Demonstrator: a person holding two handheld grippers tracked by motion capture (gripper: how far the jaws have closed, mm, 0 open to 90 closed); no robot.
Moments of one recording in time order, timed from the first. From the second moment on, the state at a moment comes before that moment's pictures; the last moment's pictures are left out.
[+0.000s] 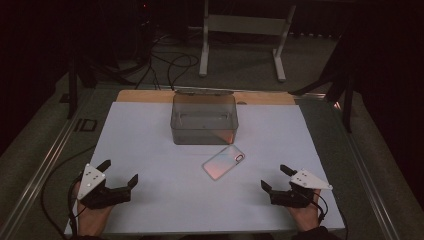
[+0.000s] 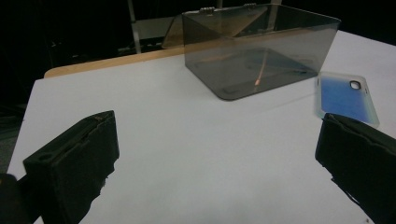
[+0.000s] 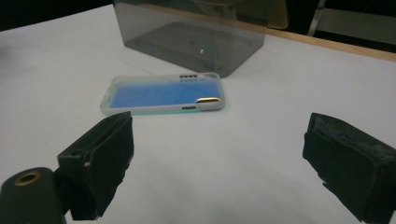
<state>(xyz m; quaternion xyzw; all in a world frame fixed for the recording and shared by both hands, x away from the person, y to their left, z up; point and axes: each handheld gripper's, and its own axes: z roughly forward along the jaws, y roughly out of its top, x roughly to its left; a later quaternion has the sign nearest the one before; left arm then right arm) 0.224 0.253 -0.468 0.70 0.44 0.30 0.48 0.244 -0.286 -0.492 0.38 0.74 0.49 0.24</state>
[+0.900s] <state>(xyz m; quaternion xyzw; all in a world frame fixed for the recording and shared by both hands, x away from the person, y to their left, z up) 0.246 0.231 -0.455 0.72 0.41 0.29 0.48 0.244 -0.288 -0.493 0.38 0.74 0.50 0.24</state>
